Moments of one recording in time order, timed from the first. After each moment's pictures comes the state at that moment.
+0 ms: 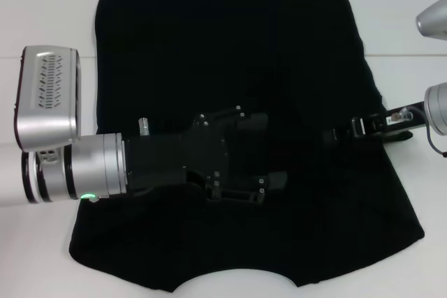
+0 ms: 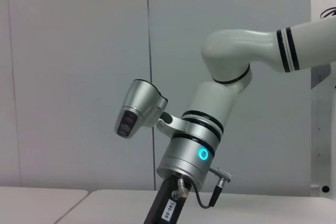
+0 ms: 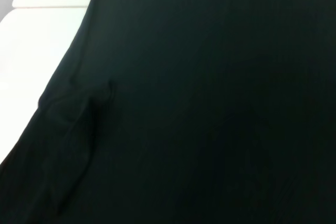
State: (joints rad) left arm -0.63 -2.16 0.76 0.59 1.84 1.63 -1.04; right arm 0.81 2.00 -0.86 -0.64 -2.38 -1.23 2.36
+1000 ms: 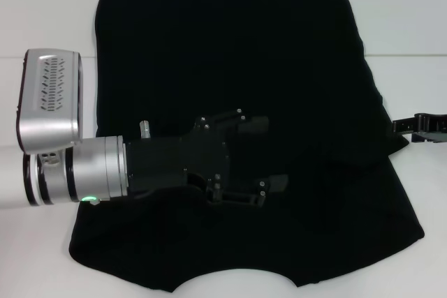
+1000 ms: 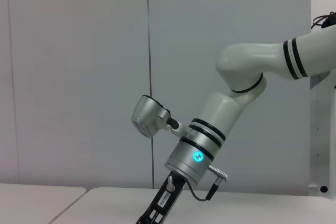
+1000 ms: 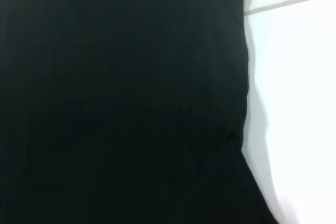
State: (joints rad) left arm -0.63 -2.16 0.76 0.58 1.84 1.62 -1.04; right arm 0.72 1.95 -0.75 -0.60 -2.47 -1.04 2.49
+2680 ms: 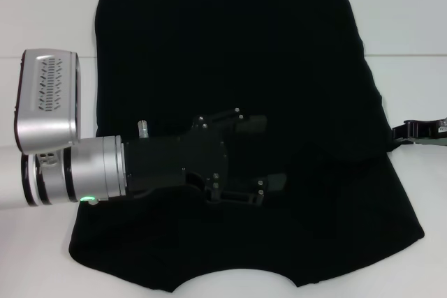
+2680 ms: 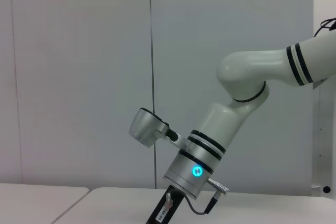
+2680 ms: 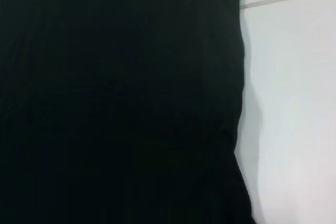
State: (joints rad) left arm -0.62 -2.16 0.76 0.58 1.84 1.62 -1.04; right arm 0.74 1.98 -0.80 -0.56 -2.49 -0.92 2.49
